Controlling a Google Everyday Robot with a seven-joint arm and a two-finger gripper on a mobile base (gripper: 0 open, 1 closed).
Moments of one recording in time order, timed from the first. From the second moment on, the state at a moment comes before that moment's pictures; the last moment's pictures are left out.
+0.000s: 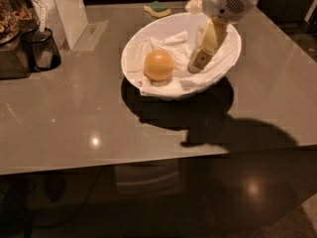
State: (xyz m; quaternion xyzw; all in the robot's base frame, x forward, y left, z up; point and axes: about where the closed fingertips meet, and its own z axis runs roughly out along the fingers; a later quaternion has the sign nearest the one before) arm 0.567 -0.076 0.990 -0.67 0.69 0.11 0.27
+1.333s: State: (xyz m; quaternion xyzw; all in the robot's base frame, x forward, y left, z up) arm 0.608 -0.041 0.956 -0.66 0.67 0.17 0.28
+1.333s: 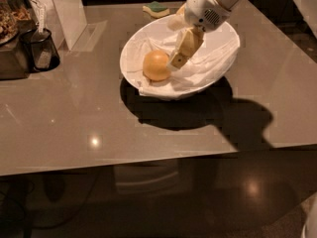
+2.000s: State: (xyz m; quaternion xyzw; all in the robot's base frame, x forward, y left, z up) arm 0.615 -0.044 0.947 -0.65 0.68 0.18 0.30
